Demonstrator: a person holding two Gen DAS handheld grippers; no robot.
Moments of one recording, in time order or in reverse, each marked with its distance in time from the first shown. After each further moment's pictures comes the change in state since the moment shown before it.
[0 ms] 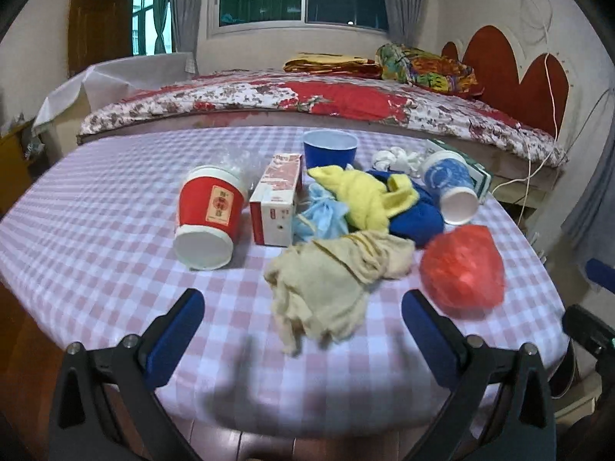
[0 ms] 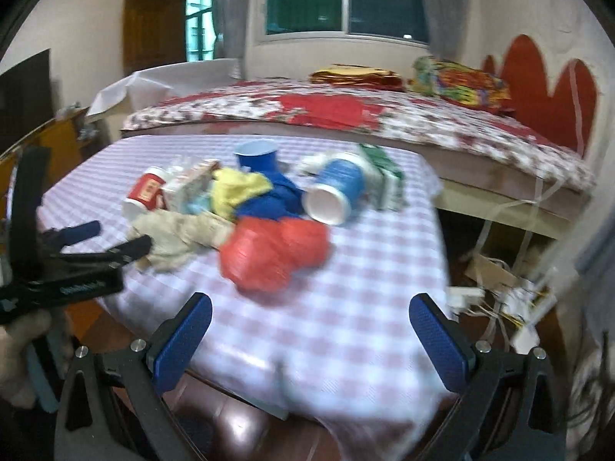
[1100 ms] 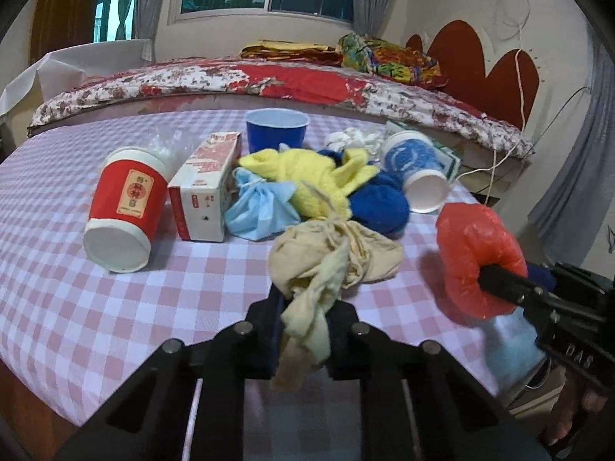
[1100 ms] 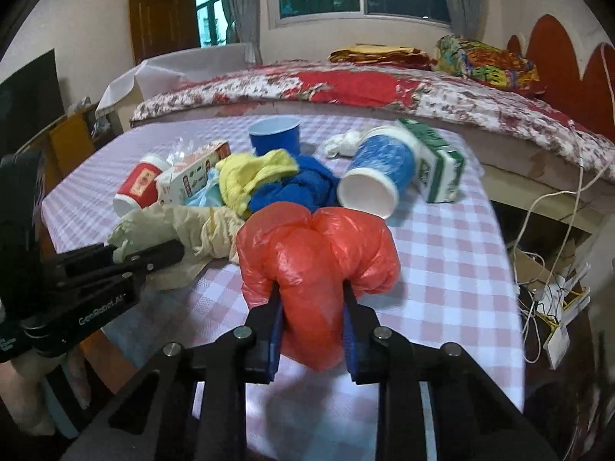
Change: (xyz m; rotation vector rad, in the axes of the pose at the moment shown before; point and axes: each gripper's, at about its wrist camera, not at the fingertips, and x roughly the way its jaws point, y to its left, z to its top) left arm 0.023 -0.019 -0.004 0.030 0.030 -0.183; right arm 0.053 -0.007 0.001 0.046 0.048 0.063
